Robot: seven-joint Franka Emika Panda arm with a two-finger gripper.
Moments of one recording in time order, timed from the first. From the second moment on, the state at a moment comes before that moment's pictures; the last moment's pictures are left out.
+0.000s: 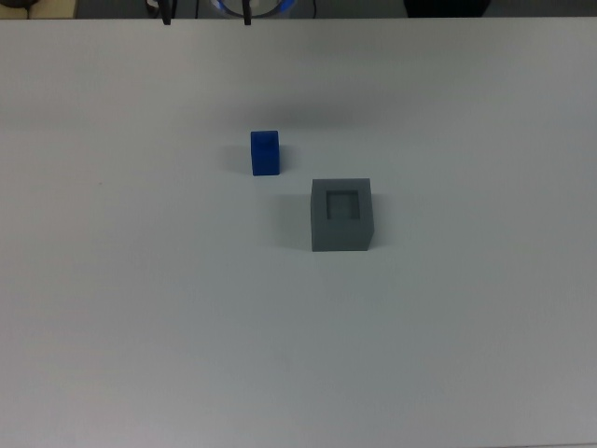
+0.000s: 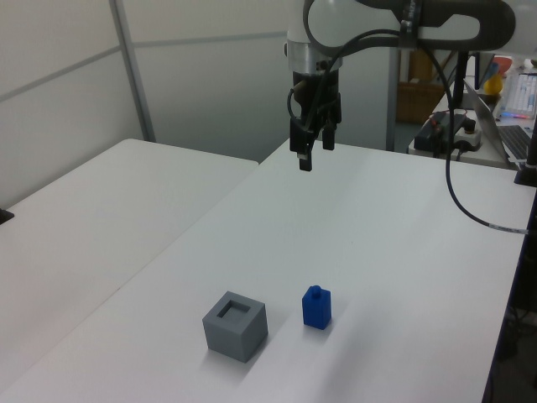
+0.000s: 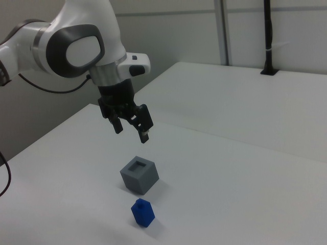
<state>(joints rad) 0.17 -0.01 -0.20 -1.55 0.01 1.56 -0.03</state>
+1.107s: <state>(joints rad) 0.19 0.07 -0.11 -1.93 -0.01 1.81 -0.14</state>
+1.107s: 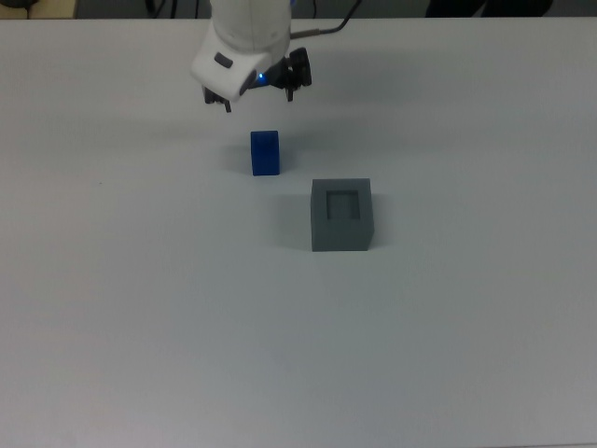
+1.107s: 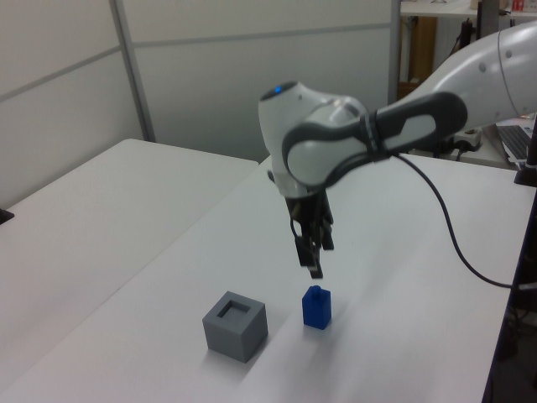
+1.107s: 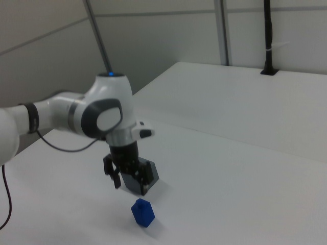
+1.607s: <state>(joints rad) 0.19 0.15 -0.11 -2.02 -0.03 1.96 -0.07</state>
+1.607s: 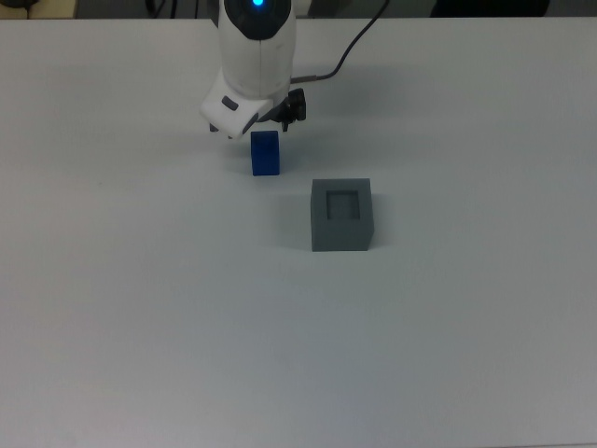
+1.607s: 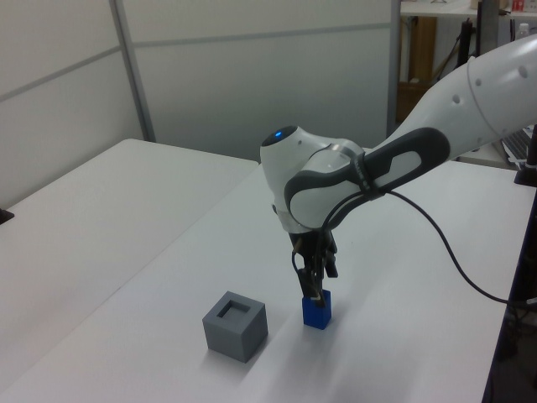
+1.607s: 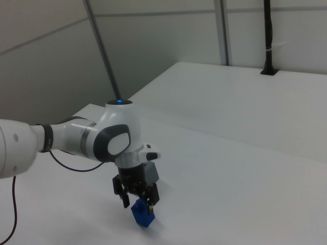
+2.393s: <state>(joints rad) 0.20 0.19 -0.10 -2.02 -0.04 2.05 0.03</state>
